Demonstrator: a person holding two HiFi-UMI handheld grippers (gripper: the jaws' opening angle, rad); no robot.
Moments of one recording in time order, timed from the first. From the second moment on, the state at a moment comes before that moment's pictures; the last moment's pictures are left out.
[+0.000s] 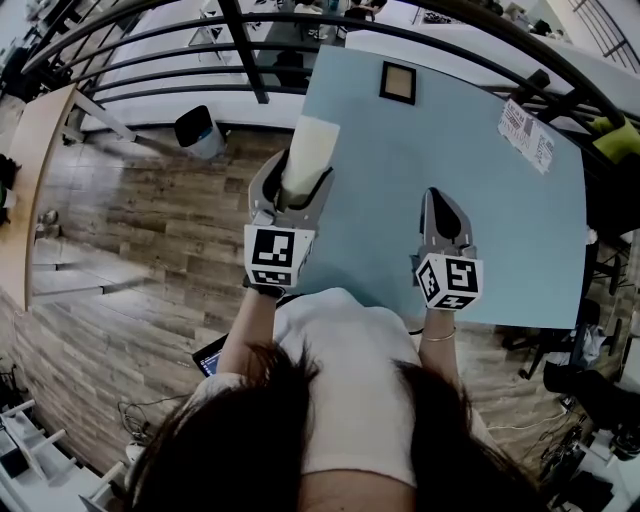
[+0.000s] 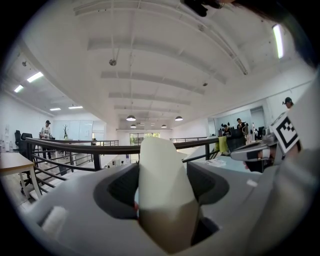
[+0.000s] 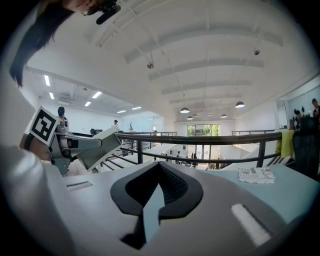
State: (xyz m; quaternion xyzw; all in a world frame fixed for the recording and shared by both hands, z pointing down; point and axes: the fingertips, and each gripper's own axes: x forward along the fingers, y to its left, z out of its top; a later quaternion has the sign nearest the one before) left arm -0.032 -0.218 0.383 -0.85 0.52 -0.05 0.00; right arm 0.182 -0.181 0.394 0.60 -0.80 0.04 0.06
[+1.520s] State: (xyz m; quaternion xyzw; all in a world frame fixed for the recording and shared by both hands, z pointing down) left arm -0.038 -0.221 0.384 -0.86 0.51 -0.05 -0.01; right arm 0.184 -0.178 0.389 0.62 -0.79 0.03 0.06
